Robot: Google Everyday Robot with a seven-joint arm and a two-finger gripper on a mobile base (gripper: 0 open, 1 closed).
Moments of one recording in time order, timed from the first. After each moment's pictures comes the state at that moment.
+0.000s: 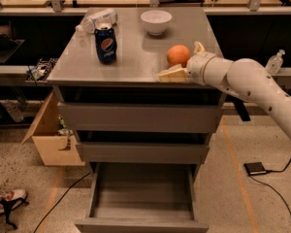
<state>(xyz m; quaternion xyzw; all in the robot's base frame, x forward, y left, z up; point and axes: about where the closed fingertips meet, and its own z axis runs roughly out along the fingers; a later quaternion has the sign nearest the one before) 0.744 -0.109 0.852 -0.34 0.70 0.14 0.62</state>
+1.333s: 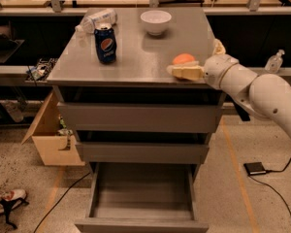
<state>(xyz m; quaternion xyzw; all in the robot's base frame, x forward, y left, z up) 0.708 -0.147 0.895 -0.26 0.65 0.18 0.69</state>
